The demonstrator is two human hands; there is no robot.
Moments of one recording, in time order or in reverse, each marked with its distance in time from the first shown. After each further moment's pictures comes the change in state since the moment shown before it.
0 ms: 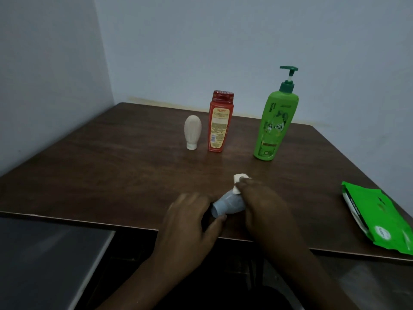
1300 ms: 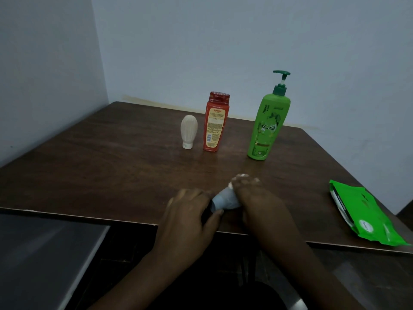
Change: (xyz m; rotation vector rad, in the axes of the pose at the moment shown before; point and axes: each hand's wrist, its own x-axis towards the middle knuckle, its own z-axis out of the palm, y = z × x) left_hand 0.001 0.002 0.002 0.034 -0.012 0.009; right_hand 0.004 -0.005 -0.016 -0.151 -0.269 0.008
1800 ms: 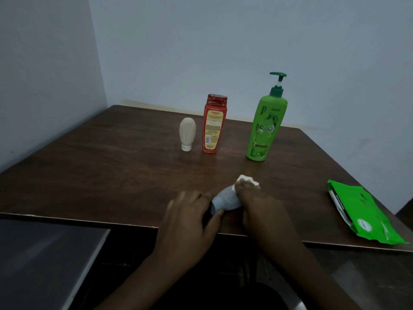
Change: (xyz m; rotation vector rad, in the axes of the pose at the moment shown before) left_hand 0.000 0.002 0.001 0.059 -0.027 -0.023; right_hand -0.007 -0.008 -0.015 0.120 -0.041 0.086
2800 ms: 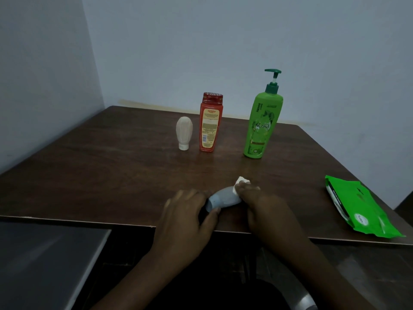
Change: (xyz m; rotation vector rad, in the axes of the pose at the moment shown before) left_hand 0.001 0.000 -0.001 -0.047 0.009 0.009; right_hand -0.008 0.022 0.006 0.049 0.075 -0.039
